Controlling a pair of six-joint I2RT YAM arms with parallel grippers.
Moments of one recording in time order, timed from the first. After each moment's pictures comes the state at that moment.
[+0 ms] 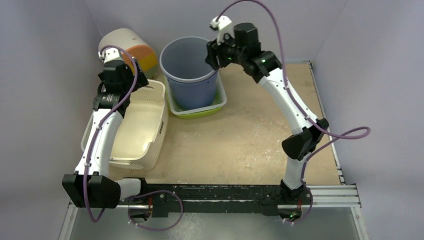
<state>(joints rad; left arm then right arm) -0.02 1.24 1.30 -0.48 -0.27 -0.34 0.53 1.85 2.16 -0.64 -0.18 -0.08</state>
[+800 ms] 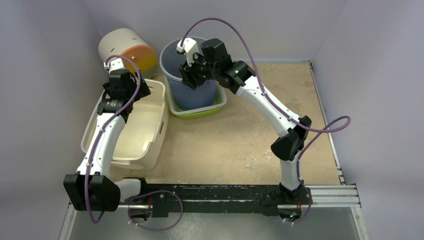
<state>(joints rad) -0.02 1.21 1.16 -0.50 -0.28 -0.36 0.77 1.96 2.23 -0.72 -0.18 -0.19</state>
